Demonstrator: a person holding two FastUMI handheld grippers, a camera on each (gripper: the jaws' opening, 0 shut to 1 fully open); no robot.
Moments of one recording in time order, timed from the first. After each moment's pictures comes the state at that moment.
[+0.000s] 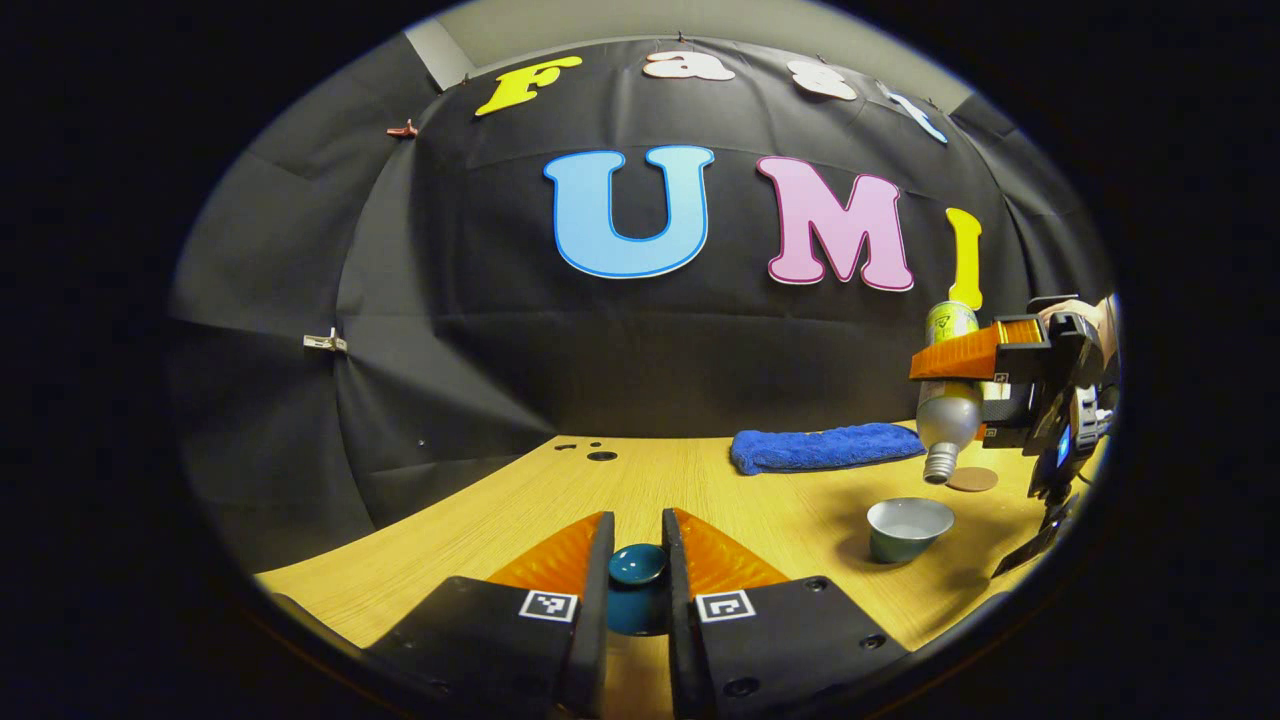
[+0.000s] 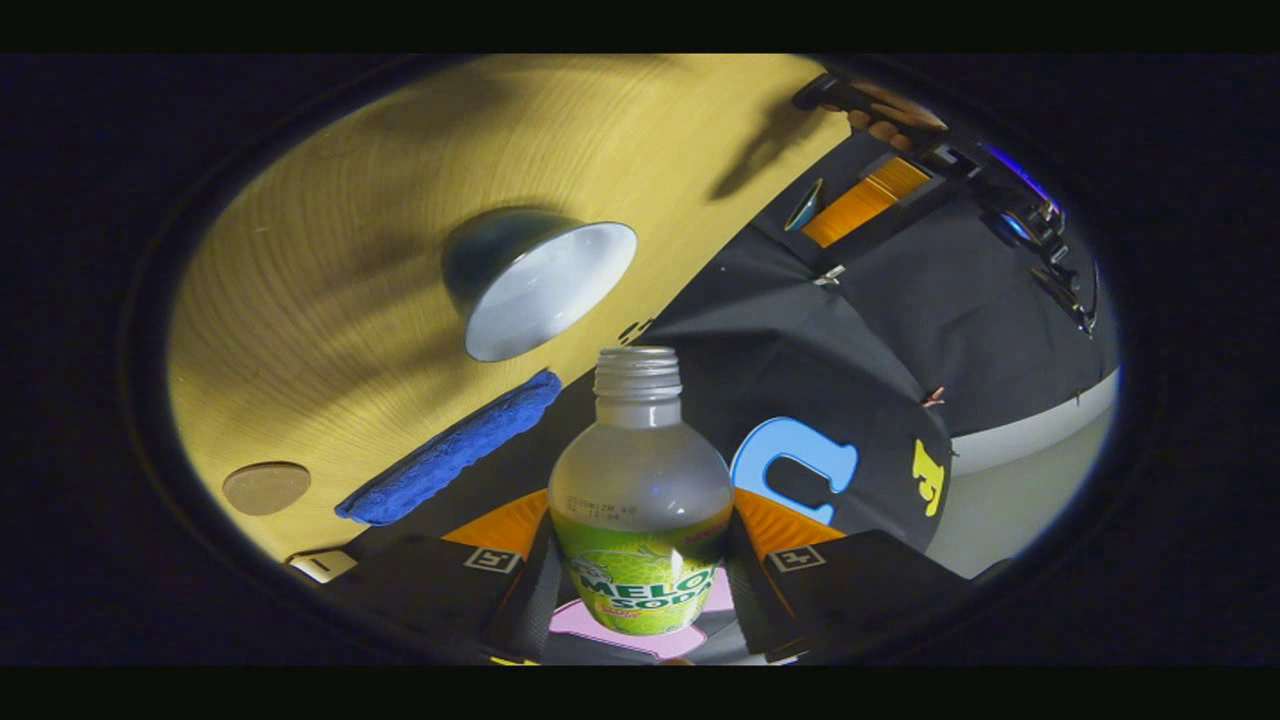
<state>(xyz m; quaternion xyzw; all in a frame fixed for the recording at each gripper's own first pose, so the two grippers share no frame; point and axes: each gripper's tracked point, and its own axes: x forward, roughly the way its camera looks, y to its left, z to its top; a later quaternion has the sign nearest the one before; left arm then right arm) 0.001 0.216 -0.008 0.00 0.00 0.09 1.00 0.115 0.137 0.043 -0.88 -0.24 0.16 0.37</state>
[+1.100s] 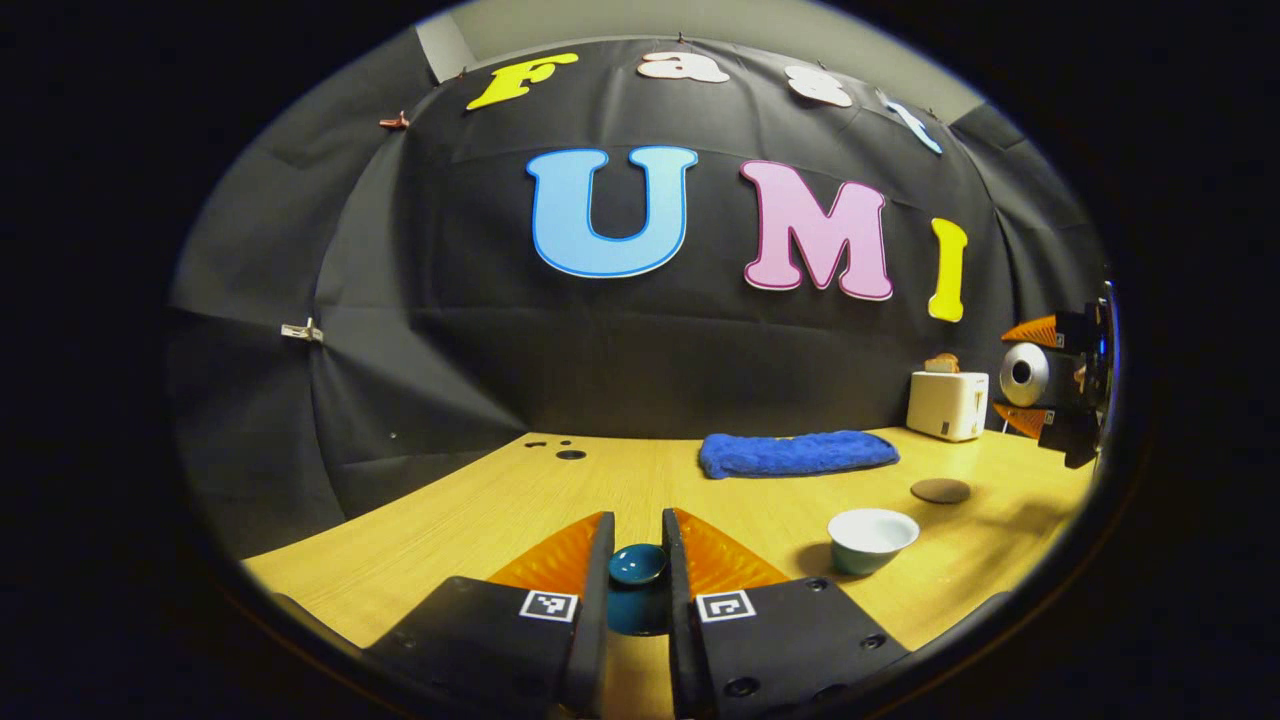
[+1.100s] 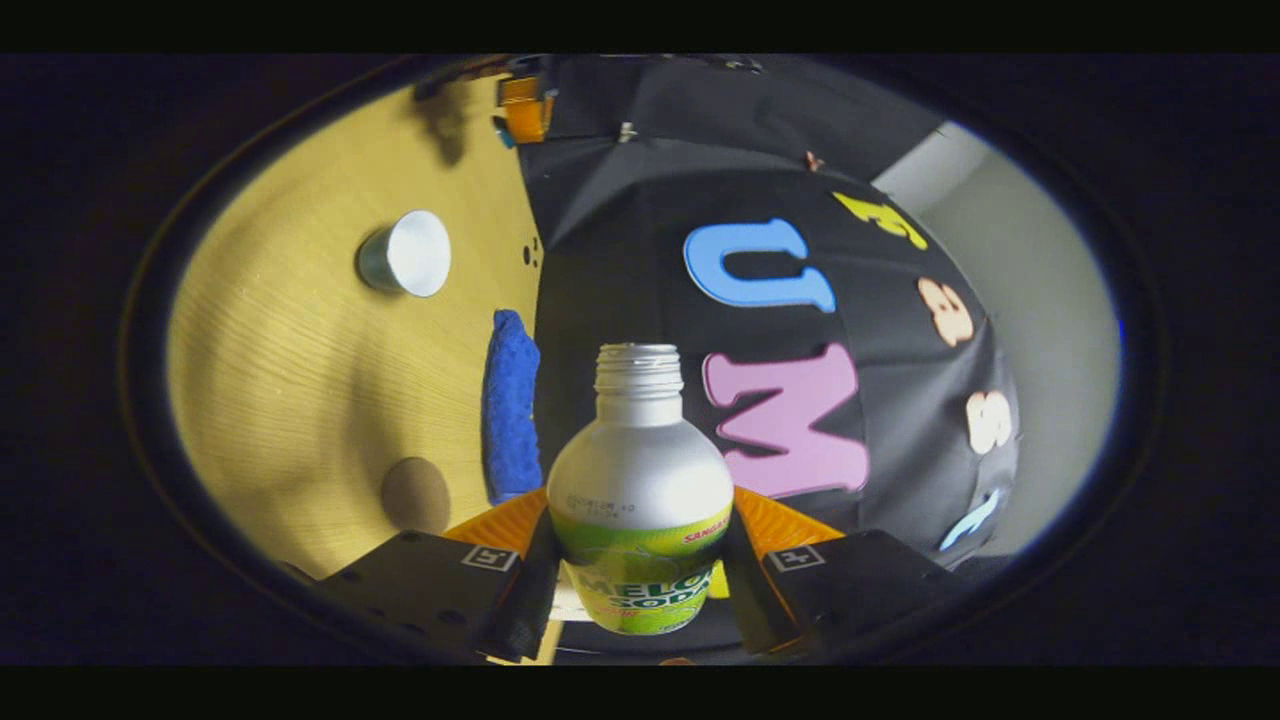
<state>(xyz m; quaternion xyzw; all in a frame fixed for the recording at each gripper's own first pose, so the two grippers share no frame) 0.006 0.182 0.005 -0.02 0.00 0.05 1.00 0.060 -0.025 0.086 -0.64 -0.08 0.06 0.76</state>
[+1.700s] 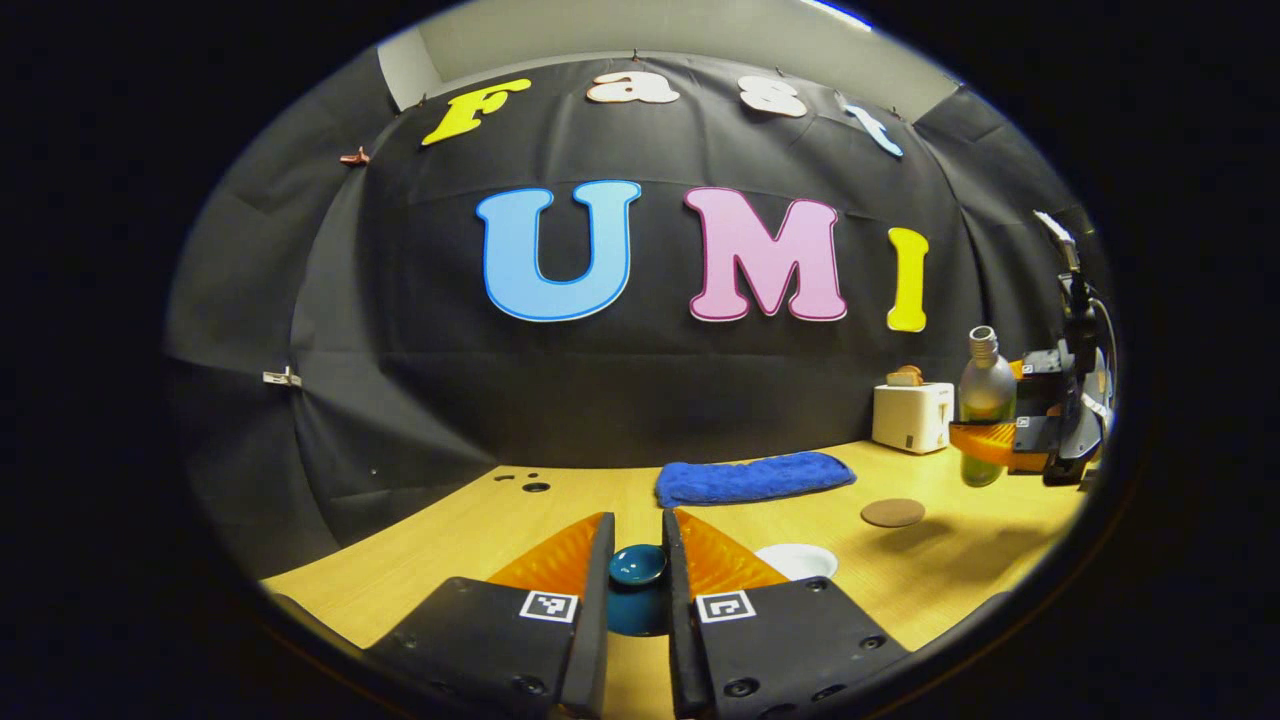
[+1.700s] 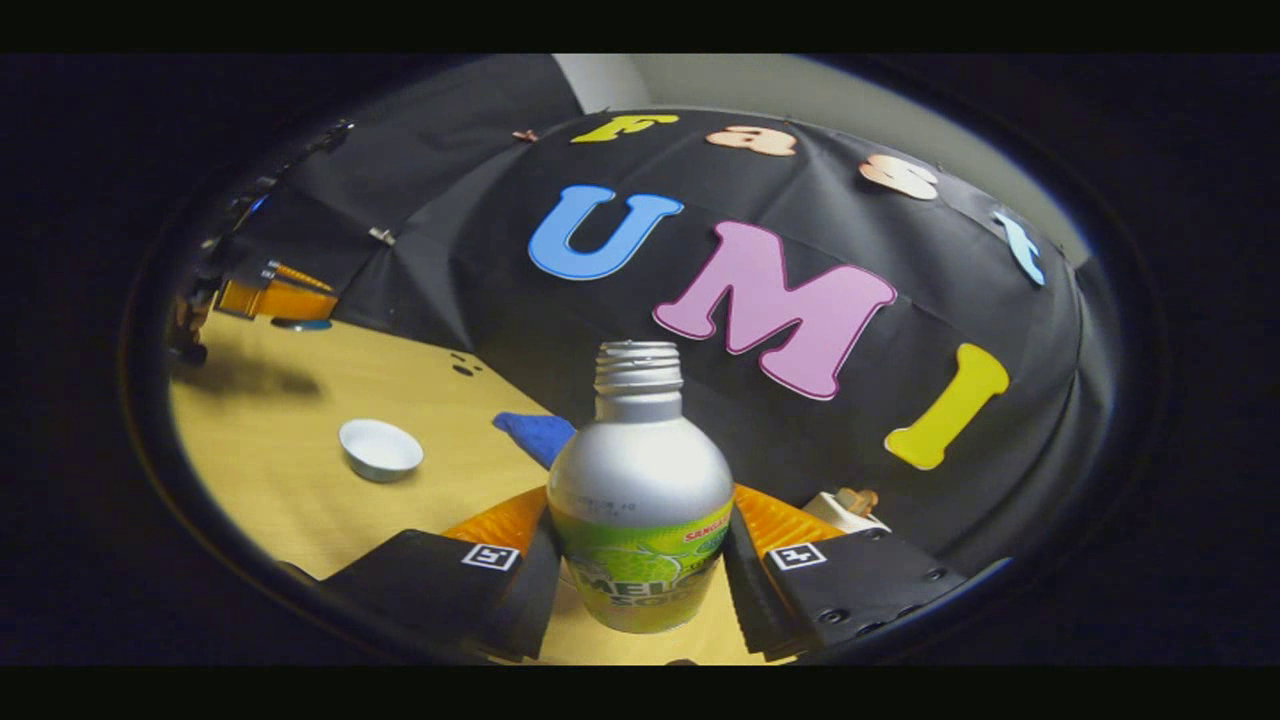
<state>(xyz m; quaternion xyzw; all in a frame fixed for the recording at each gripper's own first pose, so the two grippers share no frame) -0.014 0.119 0.048 0.02 -0.03 0.03 1.00 0.051 -0.015 0.085 -0.26 -0.04 0.11 0.96</state>
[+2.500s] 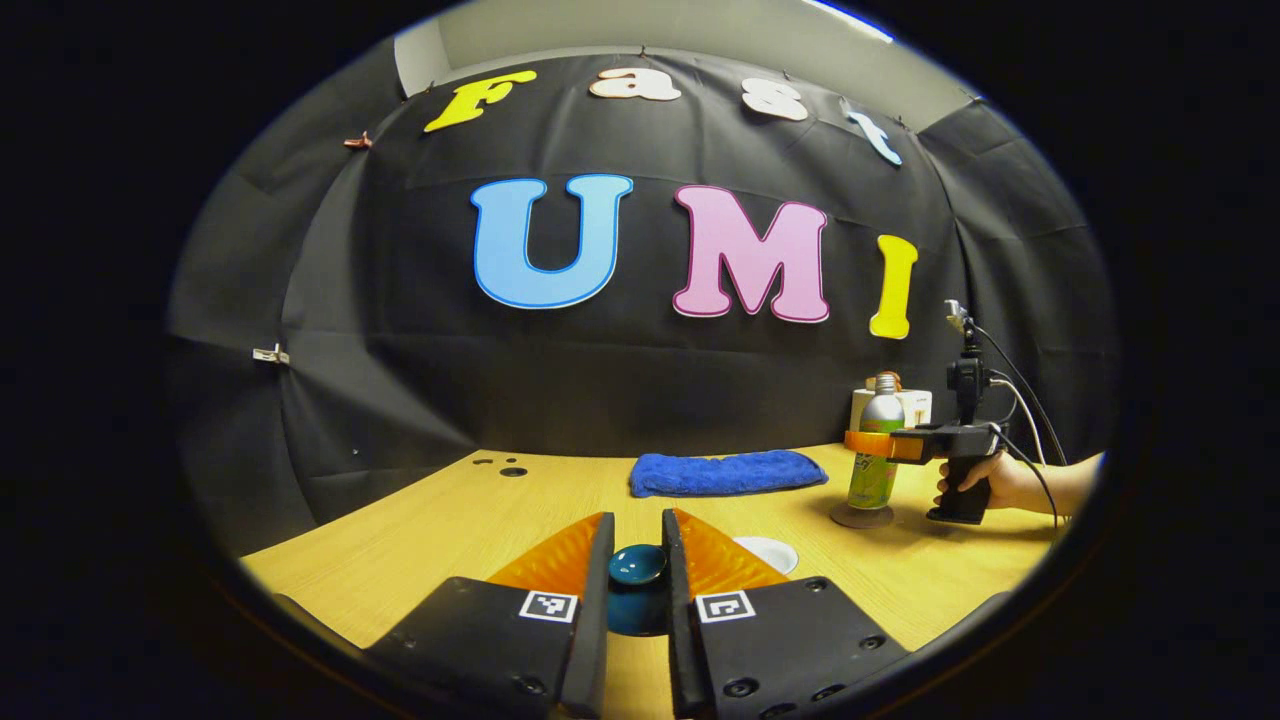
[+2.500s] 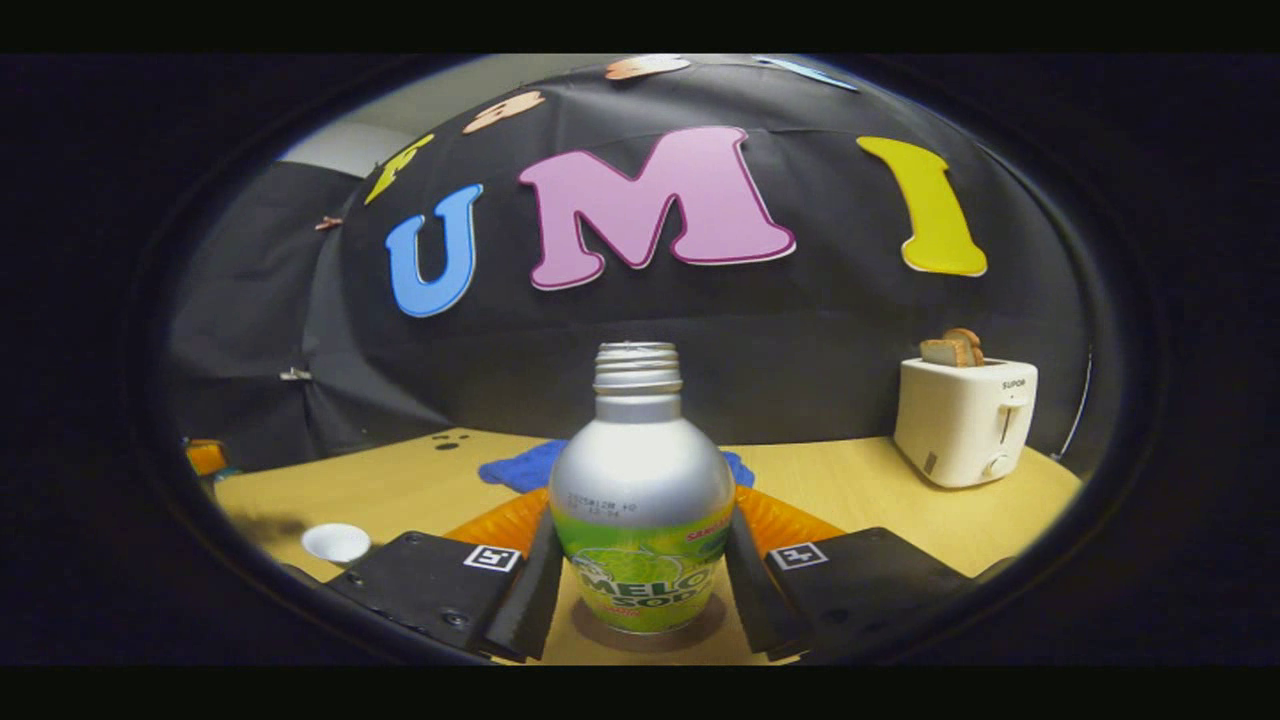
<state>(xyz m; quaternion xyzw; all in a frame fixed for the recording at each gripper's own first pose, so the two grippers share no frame) -0.022 0.105 0.036 -0.01 -0.01 0.01 1.00 0.121 -0.042 0.026 0.02 0.04 0.10 0.99</state>
